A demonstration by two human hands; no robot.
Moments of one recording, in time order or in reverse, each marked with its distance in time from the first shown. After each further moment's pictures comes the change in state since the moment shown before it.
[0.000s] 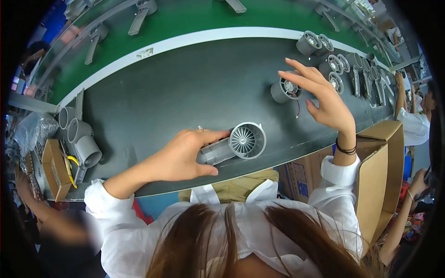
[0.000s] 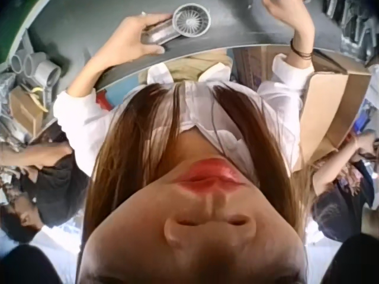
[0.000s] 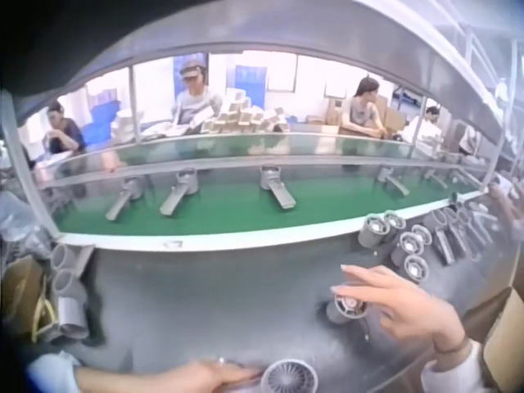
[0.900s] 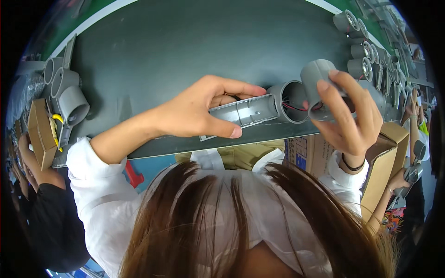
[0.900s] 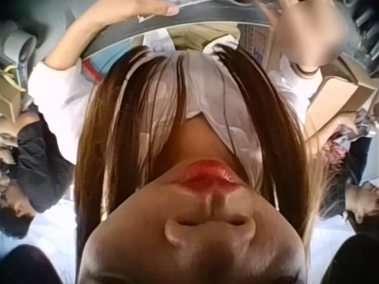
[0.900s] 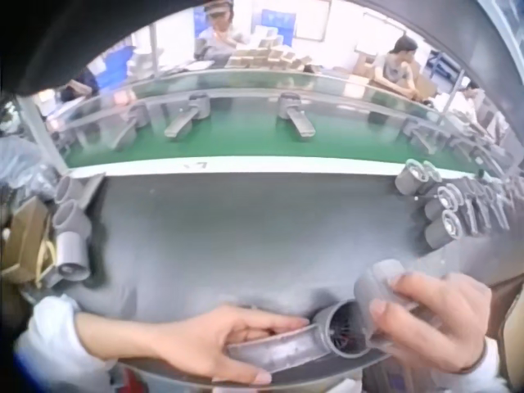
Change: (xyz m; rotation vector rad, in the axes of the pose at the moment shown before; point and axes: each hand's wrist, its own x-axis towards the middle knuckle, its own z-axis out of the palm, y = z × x) left_hand -0.001 -0.023 0.010 -0.866 -0.103 -0.092; right_hand -0.009 -0.075 0.035 -0.469 0.454 -0.439
